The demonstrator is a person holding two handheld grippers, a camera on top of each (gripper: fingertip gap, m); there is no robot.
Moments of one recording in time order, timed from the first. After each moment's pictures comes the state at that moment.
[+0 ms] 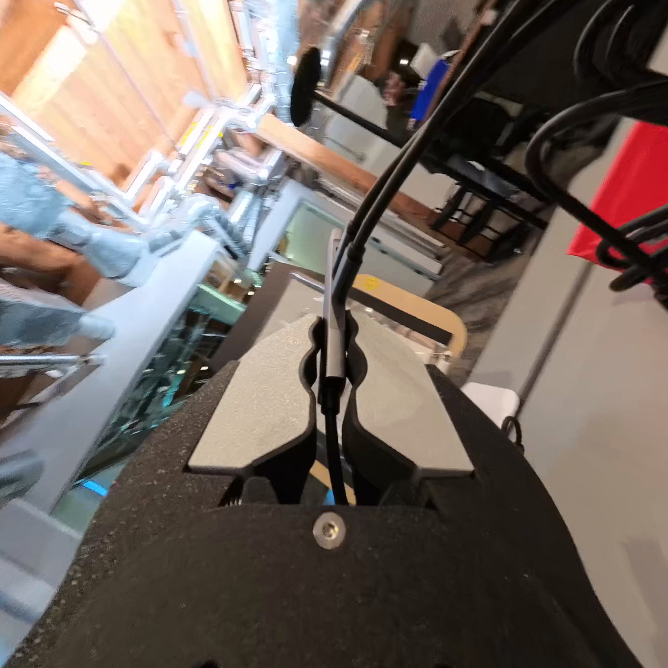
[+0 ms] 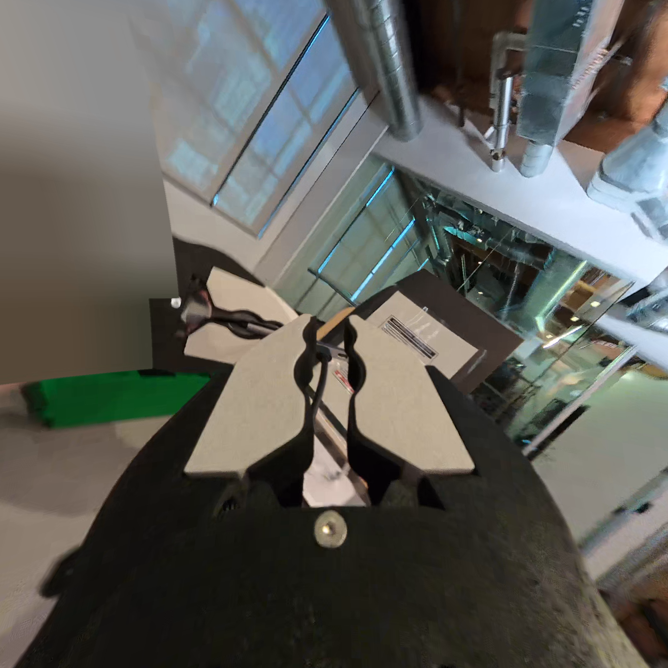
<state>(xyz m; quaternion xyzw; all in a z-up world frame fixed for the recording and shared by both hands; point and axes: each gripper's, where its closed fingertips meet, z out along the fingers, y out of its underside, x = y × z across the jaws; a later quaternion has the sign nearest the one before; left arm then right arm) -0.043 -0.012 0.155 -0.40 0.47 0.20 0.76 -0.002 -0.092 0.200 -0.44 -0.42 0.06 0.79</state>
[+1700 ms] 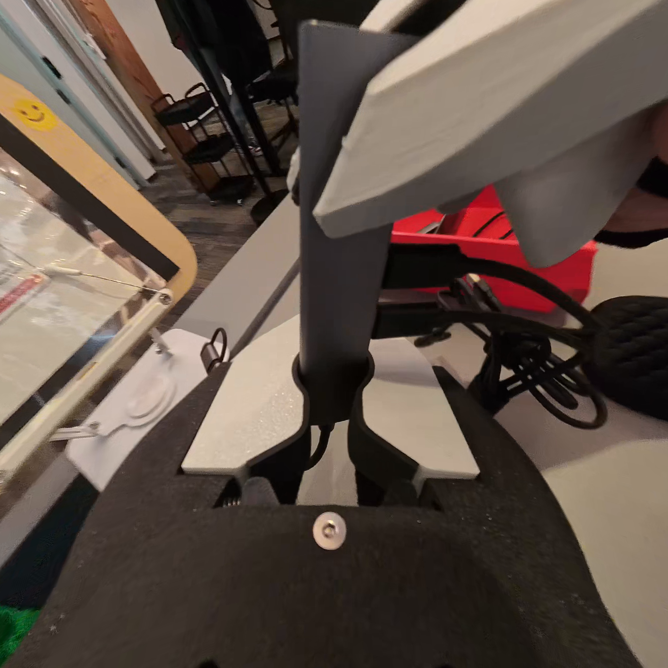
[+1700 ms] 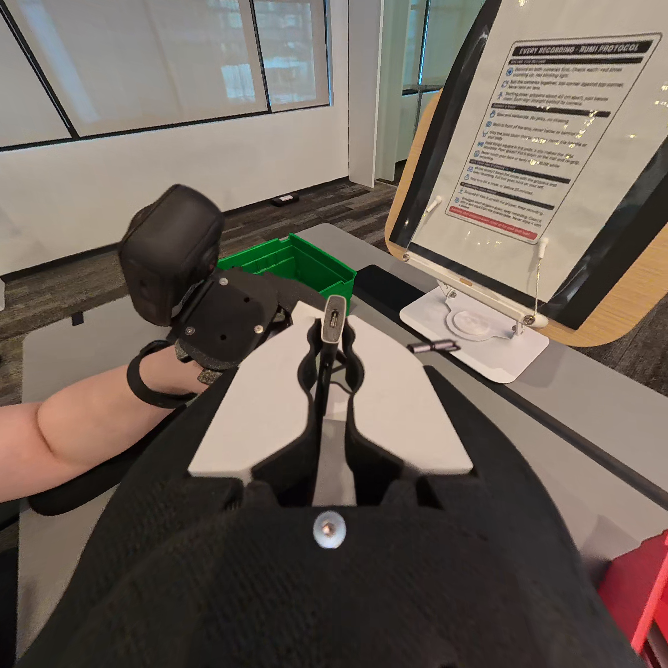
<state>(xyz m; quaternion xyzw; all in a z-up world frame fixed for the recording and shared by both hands) 0.016 0.024 0.034 -0.65 0.50 -0.18 0.54 -0.017 -0.003 0.112 -0.70 -0.32 0.29 0.57</state>
